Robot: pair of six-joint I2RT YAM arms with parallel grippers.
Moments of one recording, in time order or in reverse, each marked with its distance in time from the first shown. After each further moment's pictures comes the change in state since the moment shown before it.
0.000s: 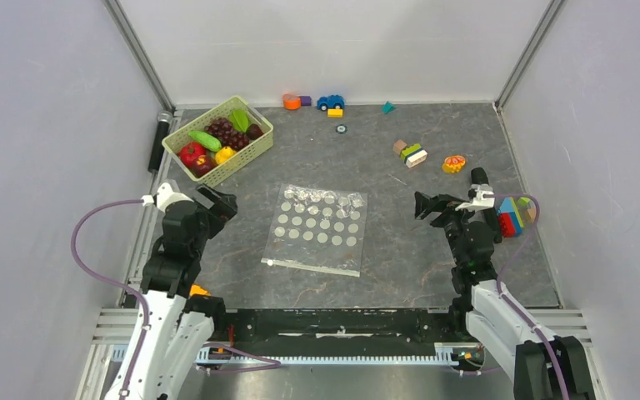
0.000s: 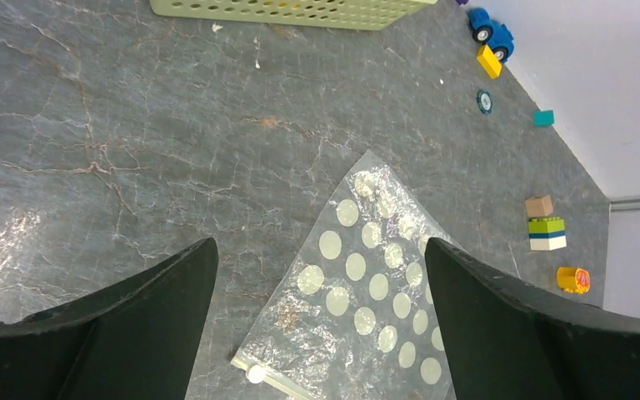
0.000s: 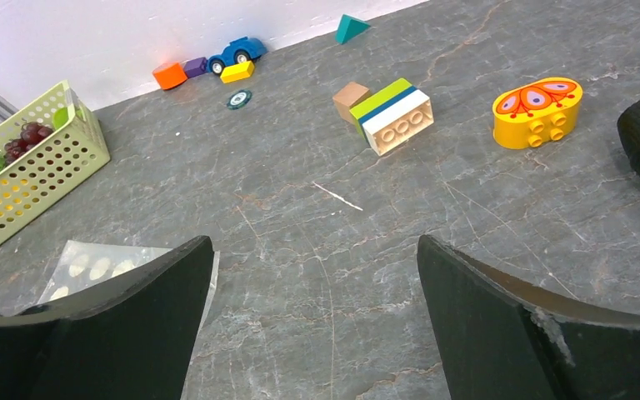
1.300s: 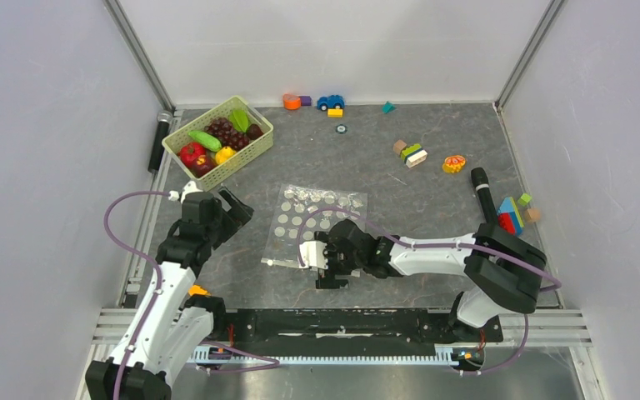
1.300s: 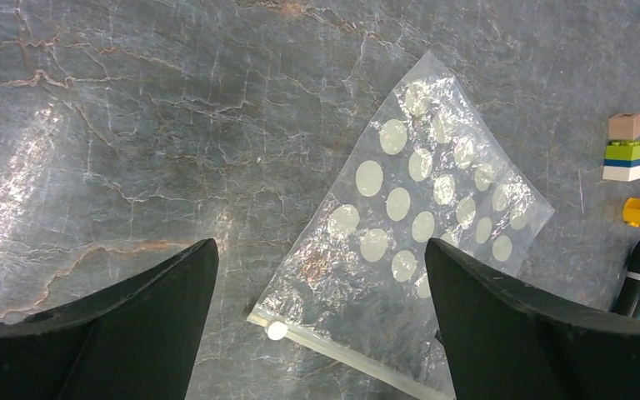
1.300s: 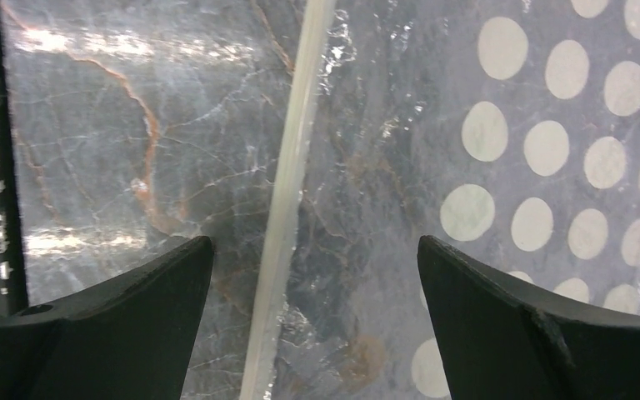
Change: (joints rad) left arm 0.000 0.215 -0.051 0.018 0.164 0.001; right arm 0.937 0.758 0.629 -0.668 -0.198 -0.922
